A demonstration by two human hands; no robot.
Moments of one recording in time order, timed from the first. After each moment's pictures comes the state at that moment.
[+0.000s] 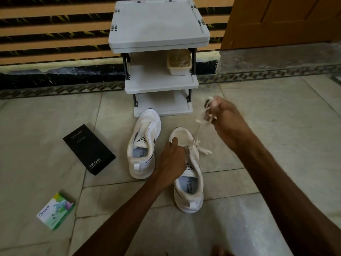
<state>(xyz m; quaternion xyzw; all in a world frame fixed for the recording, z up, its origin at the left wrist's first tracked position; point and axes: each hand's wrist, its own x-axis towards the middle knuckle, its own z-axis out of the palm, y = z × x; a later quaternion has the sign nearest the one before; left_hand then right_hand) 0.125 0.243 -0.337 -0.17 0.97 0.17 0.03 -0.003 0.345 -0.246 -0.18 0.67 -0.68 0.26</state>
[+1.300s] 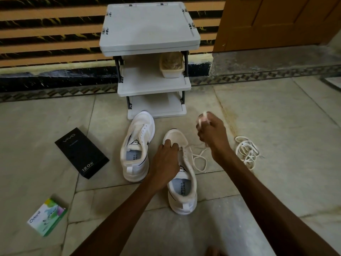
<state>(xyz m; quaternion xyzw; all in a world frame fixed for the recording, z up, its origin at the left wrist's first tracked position) 0.122 0.241 -0.345 -0.18 0.97 0.18 0.03 0.006 0.345 -0.294 -0.14 0.78 -0.59 0.13</state>
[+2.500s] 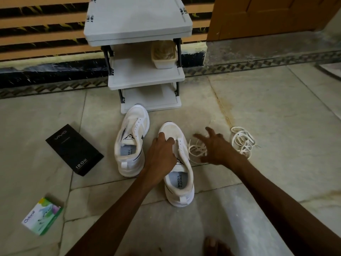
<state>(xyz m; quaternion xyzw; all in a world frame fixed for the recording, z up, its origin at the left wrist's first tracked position) 0.125 0.246 -0.336 -0.23 0.95 0.21 0.04 -0.007 0.398 -0.350 -0.34 0.91 0.00 0.24</state>
